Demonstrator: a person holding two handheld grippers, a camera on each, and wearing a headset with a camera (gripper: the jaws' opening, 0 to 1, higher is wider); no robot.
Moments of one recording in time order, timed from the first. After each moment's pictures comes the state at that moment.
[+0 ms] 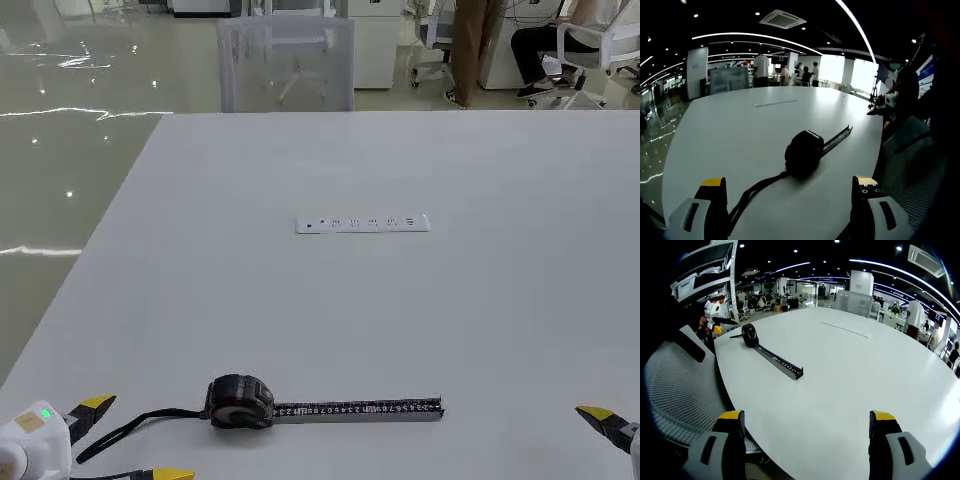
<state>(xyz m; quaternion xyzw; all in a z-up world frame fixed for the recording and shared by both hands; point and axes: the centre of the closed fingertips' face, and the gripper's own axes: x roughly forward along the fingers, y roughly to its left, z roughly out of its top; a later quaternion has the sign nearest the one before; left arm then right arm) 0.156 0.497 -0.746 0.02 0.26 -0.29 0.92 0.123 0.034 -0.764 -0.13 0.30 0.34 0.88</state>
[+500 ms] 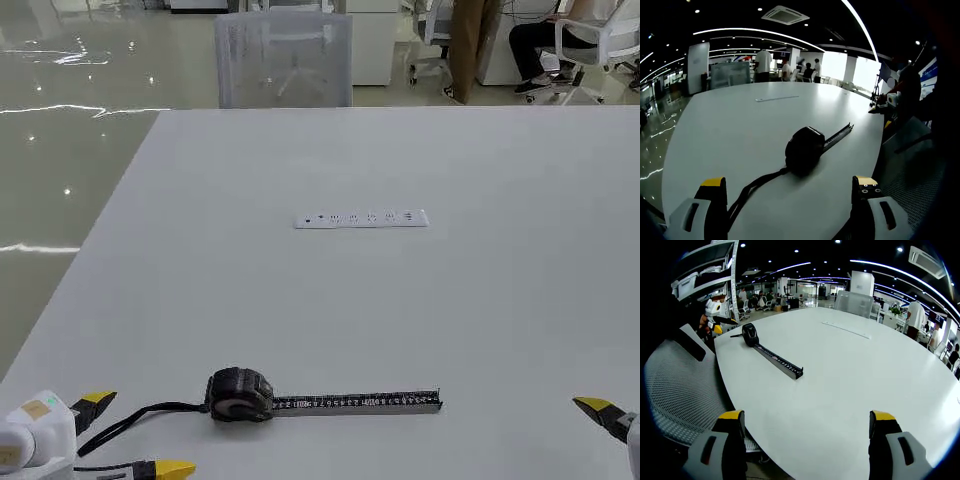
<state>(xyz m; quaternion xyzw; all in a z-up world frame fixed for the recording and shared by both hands) 0.156 0.498 -0.751 0.02 0.28 -0.28 0.92 0.122 0.032 -0.764 -0.13 0.30 0.34 0.88</state>
